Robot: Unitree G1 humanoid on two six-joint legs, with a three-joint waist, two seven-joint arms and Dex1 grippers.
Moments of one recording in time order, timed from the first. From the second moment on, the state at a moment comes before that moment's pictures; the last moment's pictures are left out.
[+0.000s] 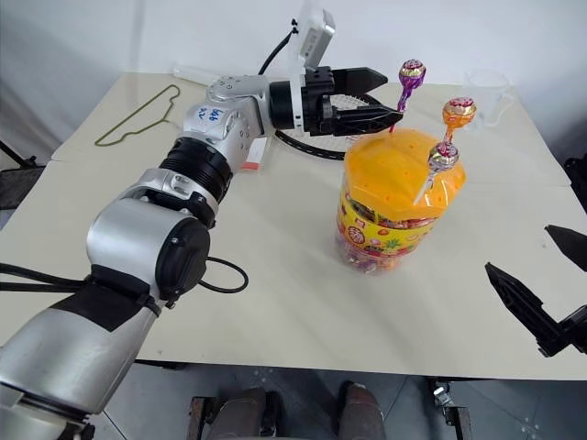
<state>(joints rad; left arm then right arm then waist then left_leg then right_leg) -1.66 0.08 0.08 1.27 -0.22 0.10 -1.10 0.50 -0.64 -1.05 -0.75 0.99 0.43 0.76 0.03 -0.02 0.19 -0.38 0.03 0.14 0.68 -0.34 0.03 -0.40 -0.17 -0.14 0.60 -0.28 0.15</state>
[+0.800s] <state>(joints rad) -1.78 0.05 0.17 1.27 -0.20 0.14 -1.03 0.51 -0.67 -1.06 -0.77 1.01 0.39 0.70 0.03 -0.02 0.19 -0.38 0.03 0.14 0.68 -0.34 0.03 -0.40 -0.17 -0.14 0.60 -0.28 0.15</state>
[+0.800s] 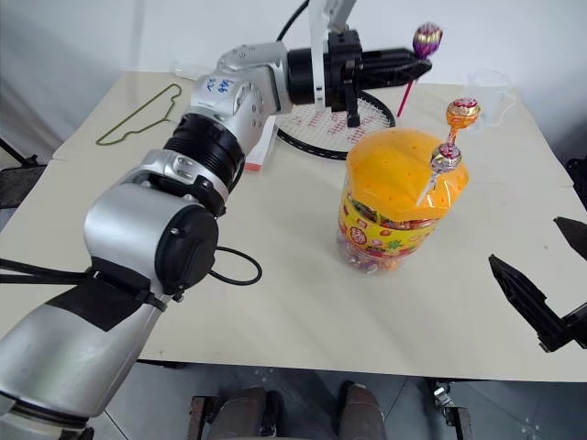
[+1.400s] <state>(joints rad) -1.58 0.38 0.04 1.16 -0.05 0.52 -0.86 0.48 -0.84 -1.04 -0.68 1.09 0.48 0.83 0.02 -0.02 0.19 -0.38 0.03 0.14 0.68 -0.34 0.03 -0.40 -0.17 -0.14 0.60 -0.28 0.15</state>
